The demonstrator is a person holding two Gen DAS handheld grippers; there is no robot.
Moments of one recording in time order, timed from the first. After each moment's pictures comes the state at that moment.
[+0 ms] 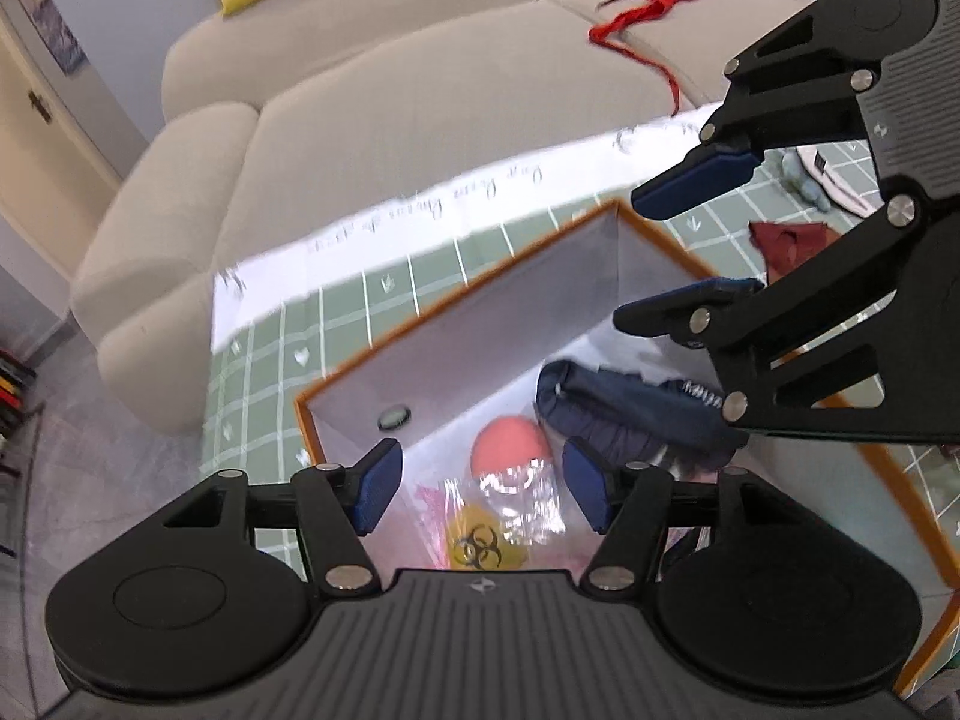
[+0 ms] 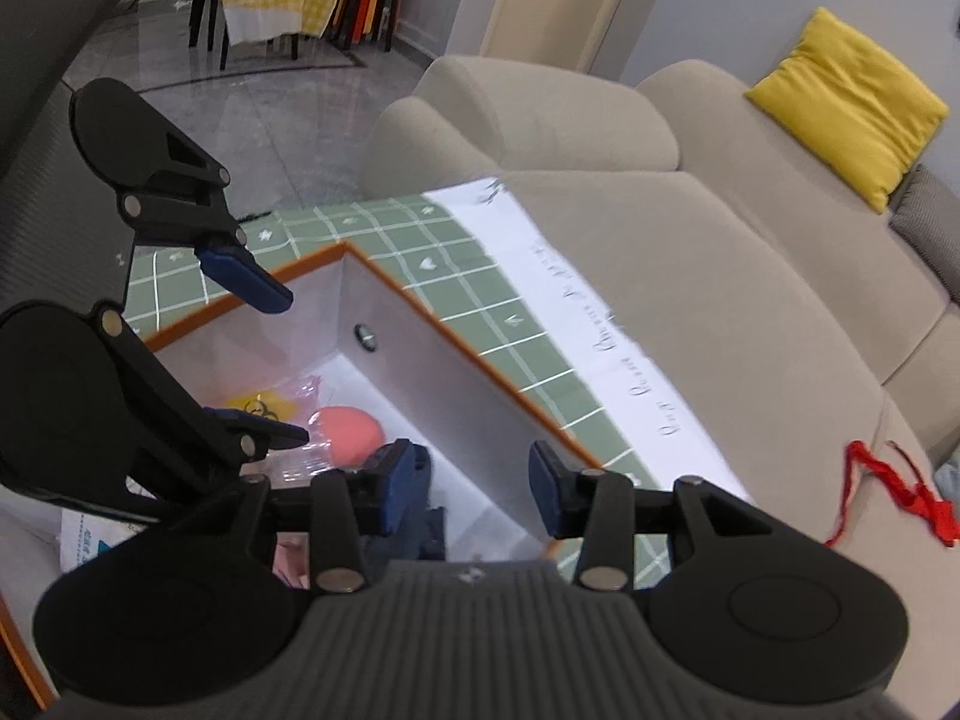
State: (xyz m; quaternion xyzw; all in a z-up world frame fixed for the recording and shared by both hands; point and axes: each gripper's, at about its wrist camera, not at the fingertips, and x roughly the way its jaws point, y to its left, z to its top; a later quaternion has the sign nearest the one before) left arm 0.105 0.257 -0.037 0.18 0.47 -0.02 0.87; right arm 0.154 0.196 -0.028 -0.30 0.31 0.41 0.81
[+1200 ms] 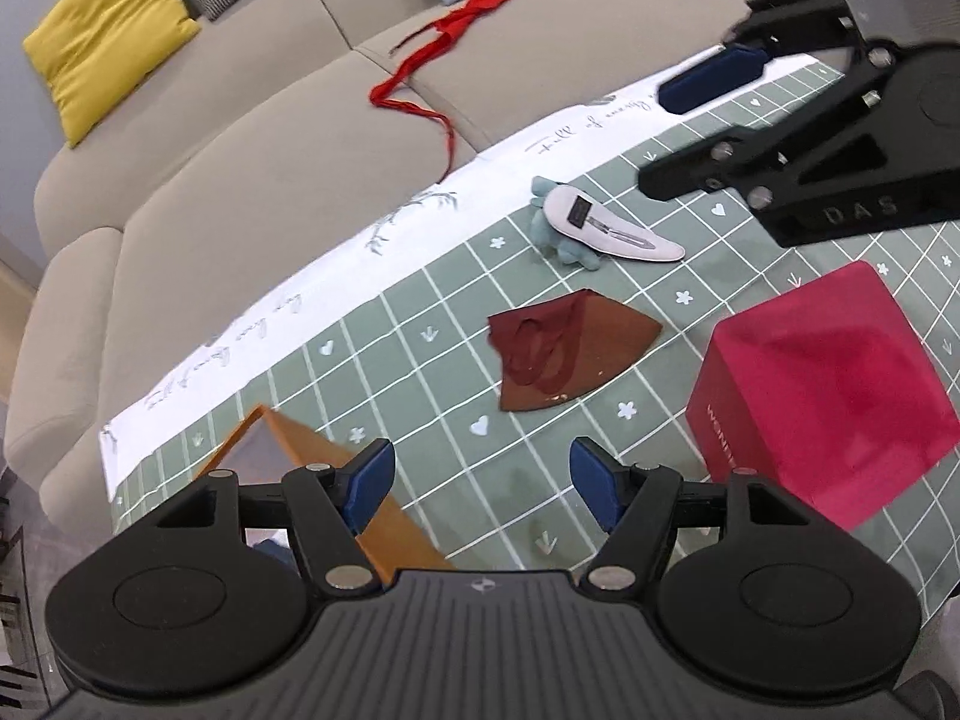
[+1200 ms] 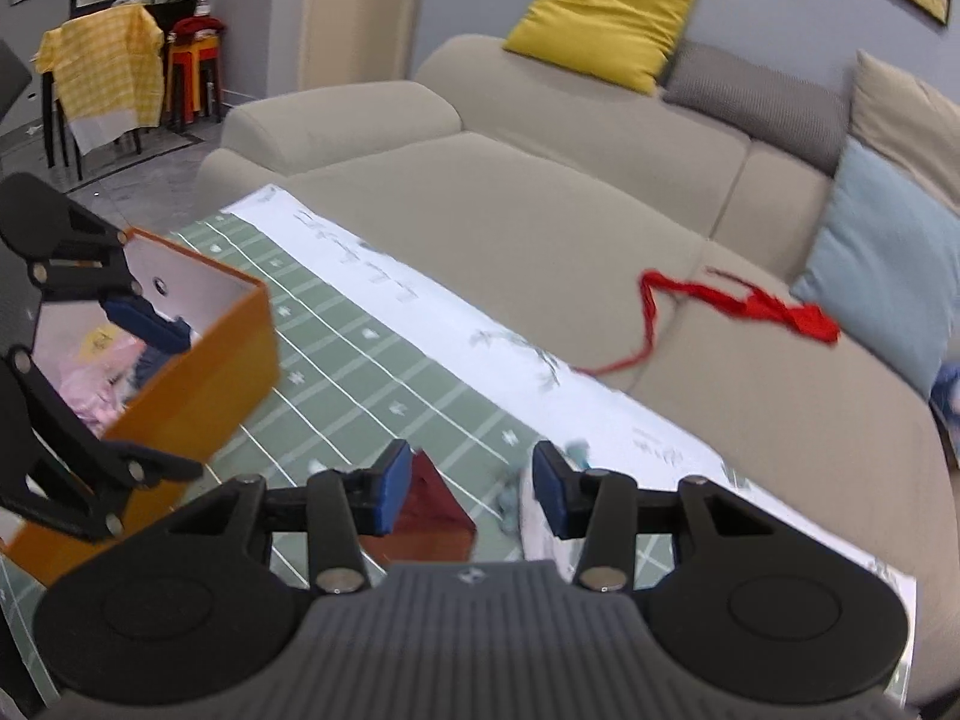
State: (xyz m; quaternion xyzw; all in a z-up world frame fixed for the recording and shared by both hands) left arm 0.129 0.063 -0.041 0.25 0.47 -0.12 0.84; right arm 0.171 -0.073 -0.005 -0.18 0.31 0.29 0.89
